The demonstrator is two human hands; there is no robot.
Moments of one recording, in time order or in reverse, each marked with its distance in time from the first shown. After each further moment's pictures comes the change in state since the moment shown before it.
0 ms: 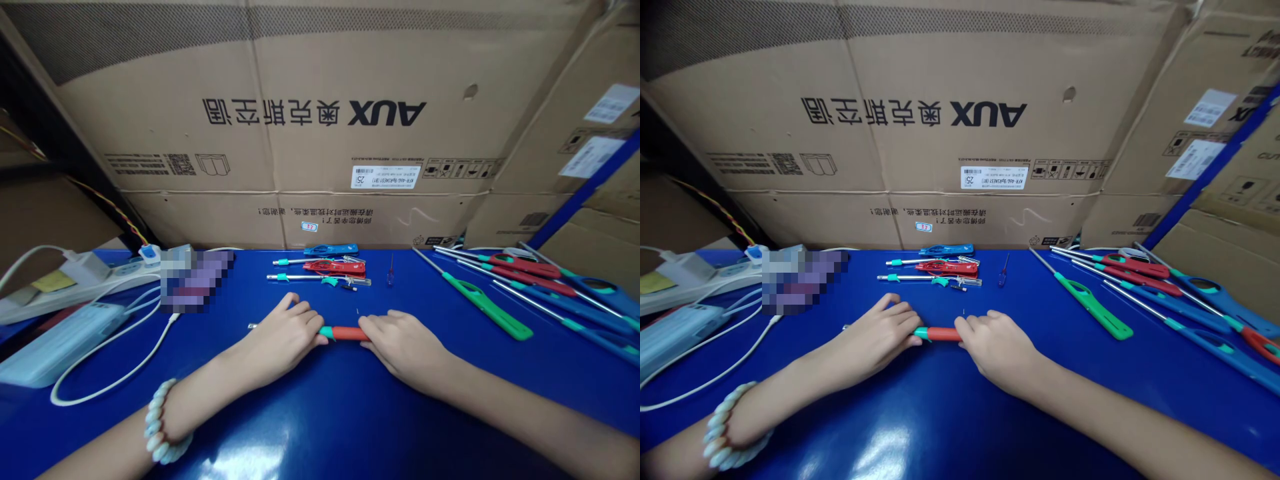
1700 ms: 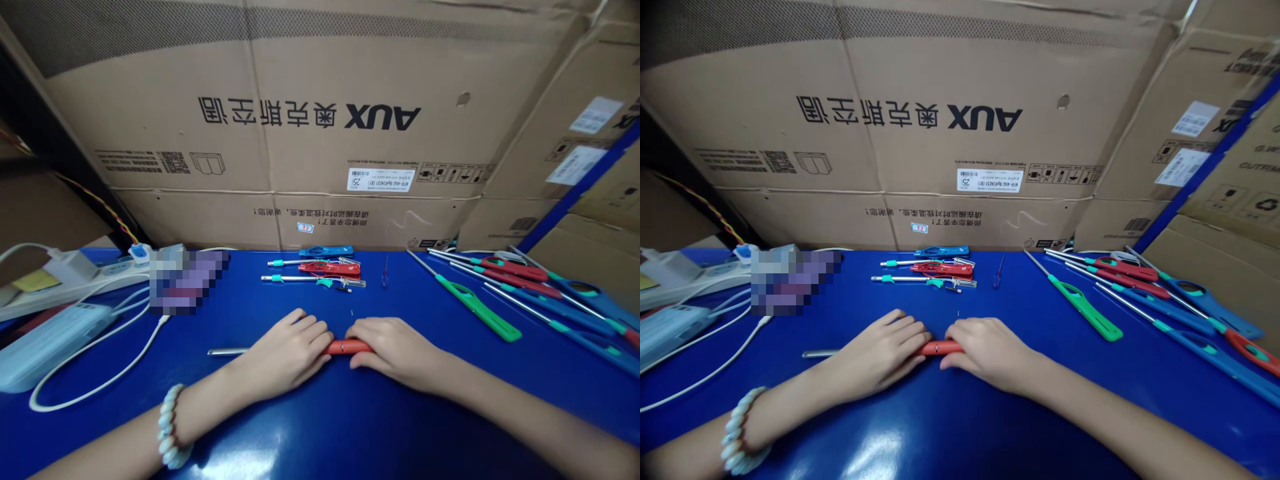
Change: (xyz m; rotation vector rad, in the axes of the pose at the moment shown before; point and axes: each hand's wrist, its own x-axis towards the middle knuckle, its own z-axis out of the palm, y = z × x) left_hand 0.003 0.014 0.018 -0.014 0.066 0.091; right_hand 0.001 0.007 -0.006 0.419 -0.085 -0.004
